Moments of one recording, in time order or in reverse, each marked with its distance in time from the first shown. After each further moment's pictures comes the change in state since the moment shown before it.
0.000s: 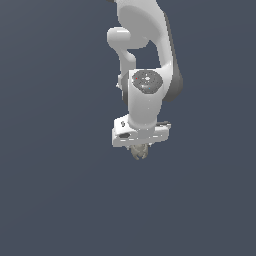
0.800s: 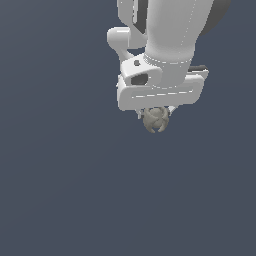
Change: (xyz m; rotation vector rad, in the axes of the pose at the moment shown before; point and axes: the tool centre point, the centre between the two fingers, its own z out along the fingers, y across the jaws) arm 0.009 -0.031 -0.183 0.000 0.002 -0.001
